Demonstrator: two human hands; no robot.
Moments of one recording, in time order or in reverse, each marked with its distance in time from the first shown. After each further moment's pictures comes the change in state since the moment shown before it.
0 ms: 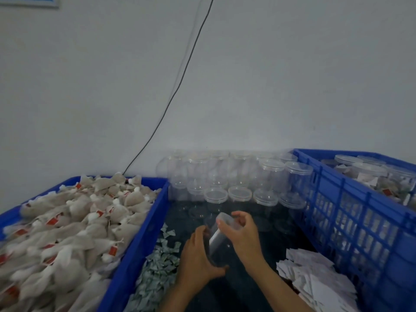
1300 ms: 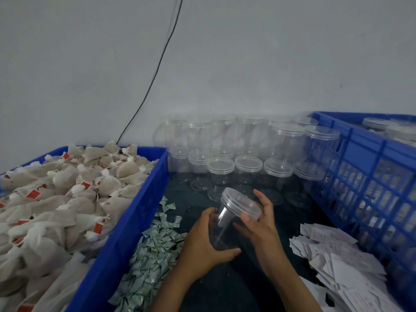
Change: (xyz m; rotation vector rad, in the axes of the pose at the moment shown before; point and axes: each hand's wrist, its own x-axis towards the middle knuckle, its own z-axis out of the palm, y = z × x) left_hand -0.007 -0.022 0.014 -0.201 -0.134 -0.014; right_hand -0.007 0.064 -0.021 0.433 -0.224 0.007
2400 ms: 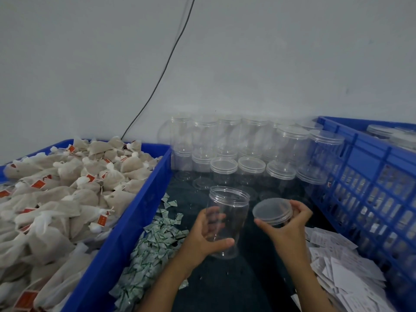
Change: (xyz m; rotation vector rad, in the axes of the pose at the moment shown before) left_hand 0.000 -0.003 -0.006 -0.544 -0.124 -0.162; right_hand 0.001 -0.018 -0.032 -0.589 0.409 -0.034
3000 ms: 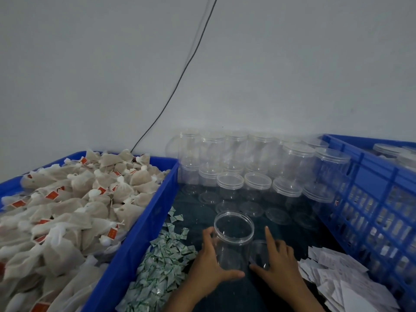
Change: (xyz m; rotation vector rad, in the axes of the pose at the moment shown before) left_hand 0.008 -0.026 0.006 0.364 0.062 -0.023; right_hand 0.000 0.040 0.010 -0.931 -0.457 -0.147
